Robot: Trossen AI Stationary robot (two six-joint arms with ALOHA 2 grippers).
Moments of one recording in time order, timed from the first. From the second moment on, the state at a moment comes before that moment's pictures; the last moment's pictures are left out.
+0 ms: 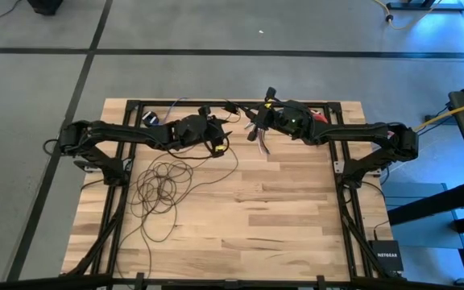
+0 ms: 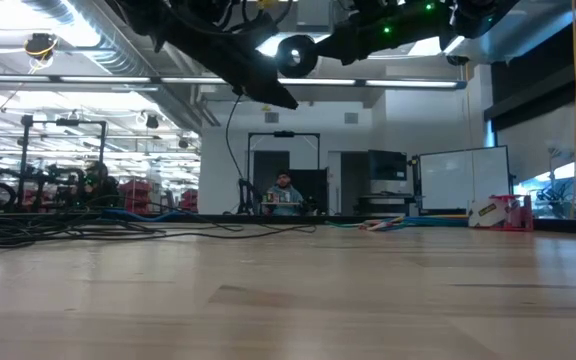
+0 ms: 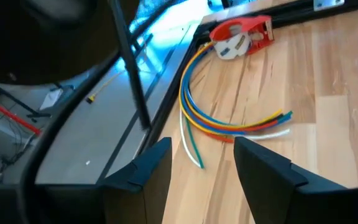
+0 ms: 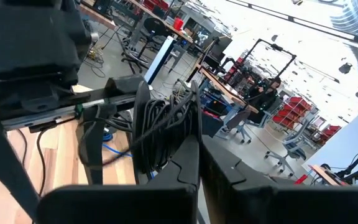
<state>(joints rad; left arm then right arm) 0.21 1.49 0.95 0.15 -0.34 0.34 -0.30 1.42 0.91 0.53 0.15 -0.58</state>
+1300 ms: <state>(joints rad) 0.07 1.44 0.96 0.11 -0.56 0.50 -0.30 1.42 0.91 0.56 0.15 -0.60</state>
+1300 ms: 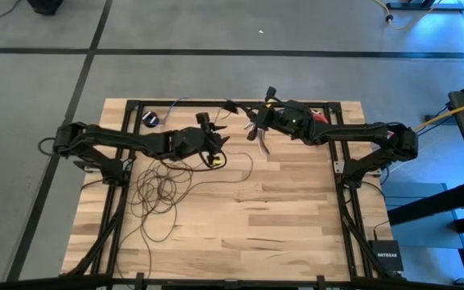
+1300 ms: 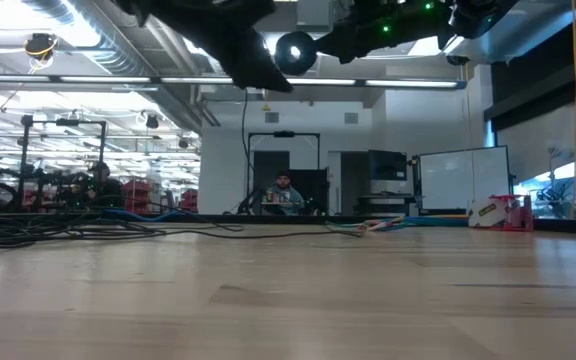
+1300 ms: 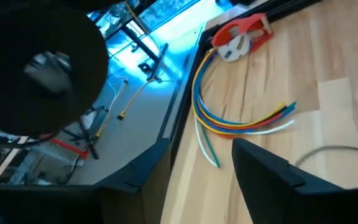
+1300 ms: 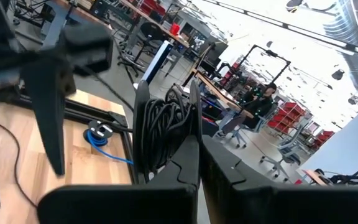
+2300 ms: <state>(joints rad) 0.23 1.35 0.96 -0.19 -0.73 0.14 -0.30 1.42 0.91 0.56 0.16 -0.61</state>
